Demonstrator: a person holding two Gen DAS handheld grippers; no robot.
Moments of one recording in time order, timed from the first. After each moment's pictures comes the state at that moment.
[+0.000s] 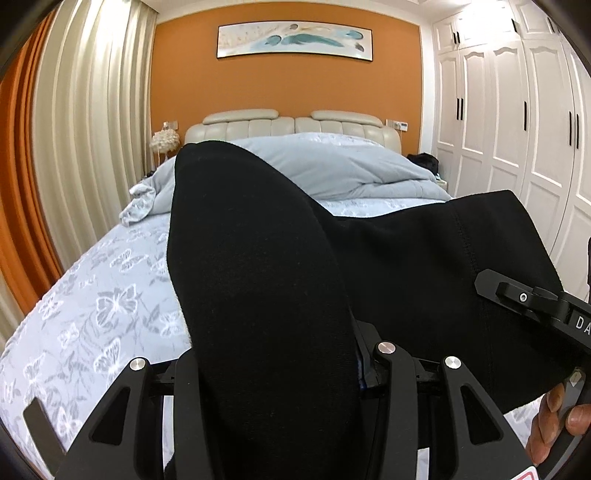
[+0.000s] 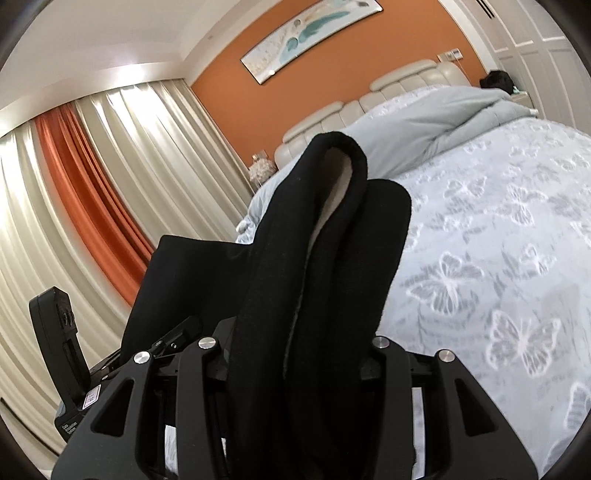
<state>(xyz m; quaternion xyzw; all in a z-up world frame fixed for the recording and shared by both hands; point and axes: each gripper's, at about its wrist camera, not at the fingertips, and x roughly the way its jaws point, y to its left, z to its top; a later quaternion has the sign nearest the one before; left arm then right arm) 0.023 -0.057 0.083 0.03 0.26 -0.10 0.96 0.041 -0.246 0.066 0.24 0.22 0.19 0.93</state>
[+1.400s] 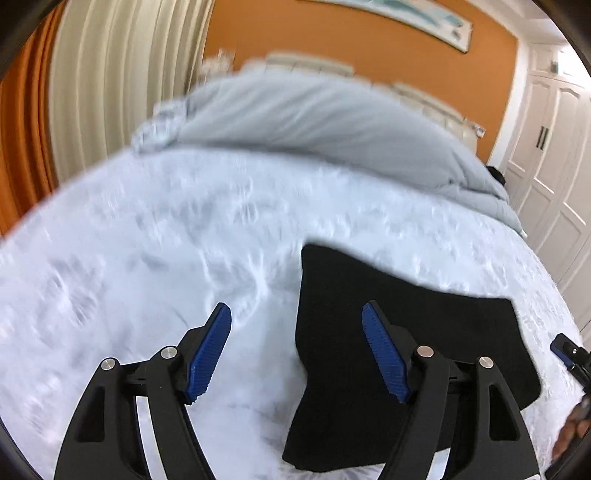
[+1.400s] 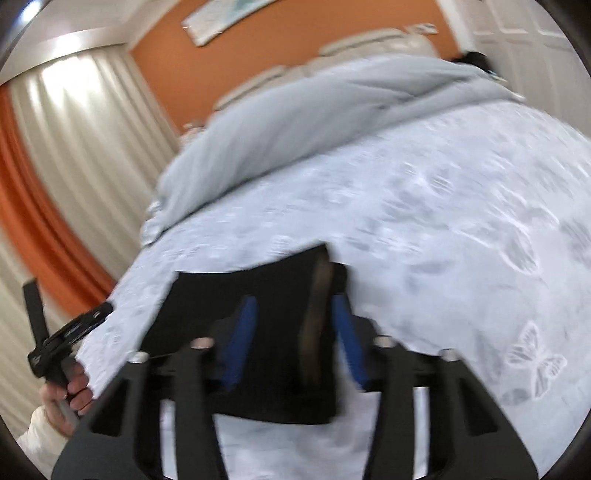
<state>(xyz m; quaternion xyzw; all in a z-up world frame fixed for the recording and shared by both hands) 0.253 0.013 -0.016 -0.08 0.34 -0.02 0.94 0.237 -0.298 -0.007 0.18 0.33 0.13 0.92</state>
